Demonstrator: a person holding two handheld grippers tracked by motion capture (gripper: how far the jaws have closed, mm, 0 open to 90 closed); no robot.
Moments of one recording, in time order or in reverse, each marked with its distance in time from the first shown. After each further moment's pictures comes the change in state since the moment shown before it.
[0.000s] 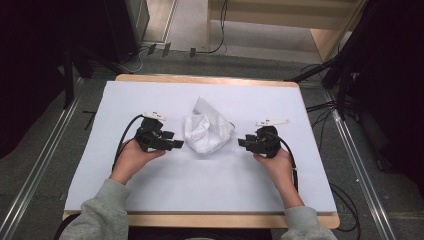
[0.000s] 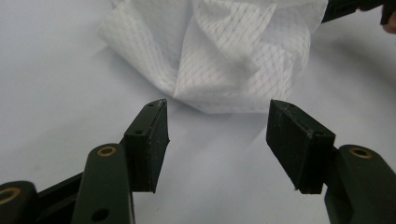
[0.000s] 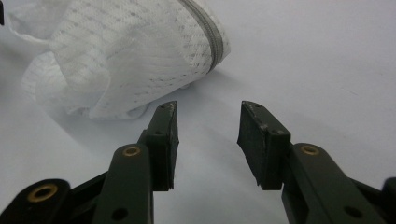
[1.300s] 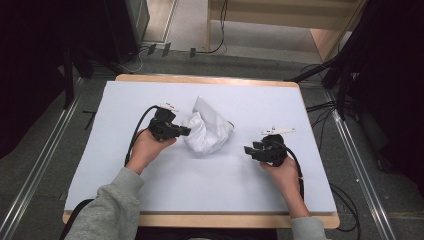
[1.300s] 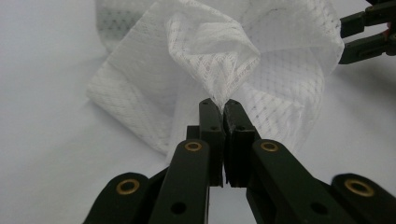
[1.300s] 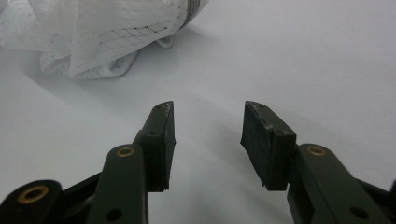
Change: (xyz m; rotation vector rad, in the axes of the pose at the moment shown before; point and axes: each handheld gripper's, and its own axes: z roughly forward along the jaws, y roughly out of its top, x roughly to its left) left arm 0.007 0.029 0.022 -0.013 0.004 0.013; right arm -0.004 -0.023 -0.014 0.023 -0.047 -0.004
